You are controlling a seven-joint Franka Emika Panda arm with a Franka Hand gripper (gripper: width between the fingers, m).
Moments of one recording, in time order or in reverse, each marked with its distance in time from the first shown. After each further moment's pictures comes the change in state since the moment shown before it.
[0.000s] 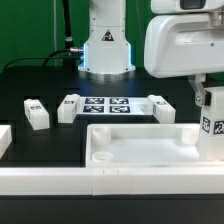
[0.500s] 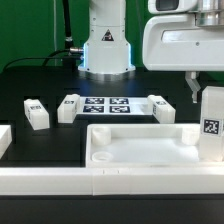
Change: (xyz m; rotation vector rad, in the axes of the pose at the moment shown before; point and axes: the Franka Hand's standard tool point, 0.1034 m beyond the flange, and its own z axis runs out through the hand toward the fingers) arm -0.001 0.003 0.000 0.010 0.016 0.639
